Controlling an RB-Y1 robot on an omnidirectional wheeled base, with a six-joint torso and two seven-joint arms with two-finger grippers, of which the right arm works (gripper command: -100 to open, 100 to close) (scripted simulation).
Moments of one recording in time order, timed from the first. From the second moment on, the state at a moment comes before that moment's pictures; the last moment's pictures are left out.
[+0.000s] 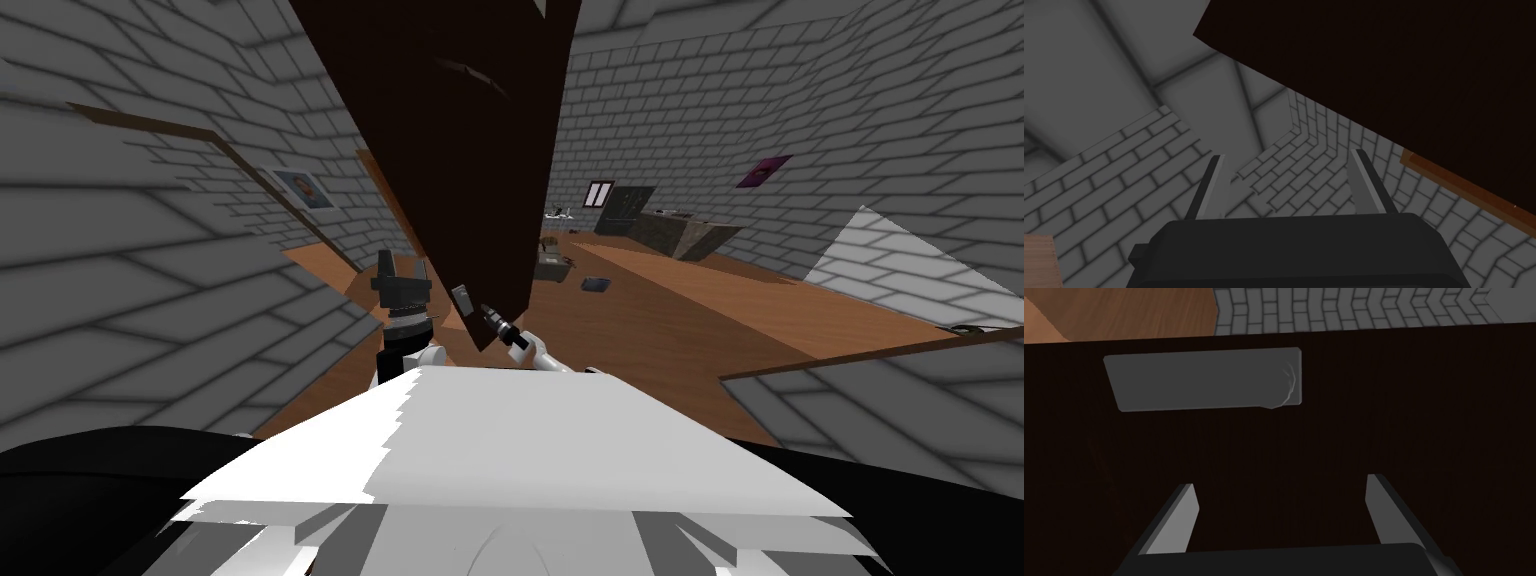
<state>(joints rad) -0.31 -0.05 0.83 -1.03 -0.05 -0.37 -0.19</state>
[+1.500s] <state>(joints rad) -0.32 -0.03 0.80 -0.99 -0.04 -0.38 -0.17</state>
